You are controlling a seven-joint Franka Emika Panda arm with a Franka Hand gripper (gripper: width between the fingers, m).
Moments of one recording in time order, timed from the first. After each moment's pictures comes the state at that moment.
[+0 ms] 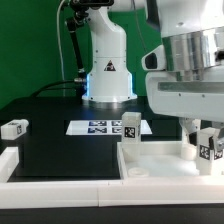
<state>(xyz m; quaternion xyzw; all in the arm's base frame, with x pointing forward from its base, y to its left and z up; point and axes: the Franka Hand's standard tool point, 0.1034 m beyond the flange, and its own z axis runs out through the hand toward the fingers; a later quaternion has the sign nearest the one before) 0.631 0.106 0.070 -0.84 0.54 0.02 0.10</state>
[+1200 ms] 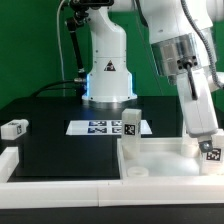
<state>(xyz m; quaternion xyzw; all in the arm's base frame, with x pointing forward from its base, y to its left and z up) 0.627 0.107 0.069 -0.61 0.78 0.08 0.11</state>
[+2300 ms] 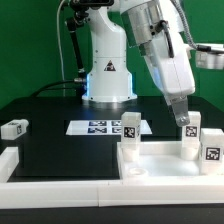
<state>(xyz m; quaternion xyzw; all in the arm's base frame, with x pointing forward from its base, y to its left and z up) 0.622 0.065 0.110 -0.67 0.73 0.05 0.14</state>
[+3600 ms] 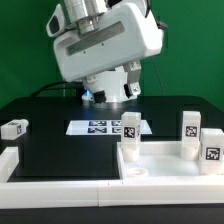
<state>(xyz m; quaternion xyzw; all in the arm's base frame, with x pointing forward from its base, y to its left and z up) 0.578 -0.045 0.127 -0.92 0.35 -0.03 0.15</state>
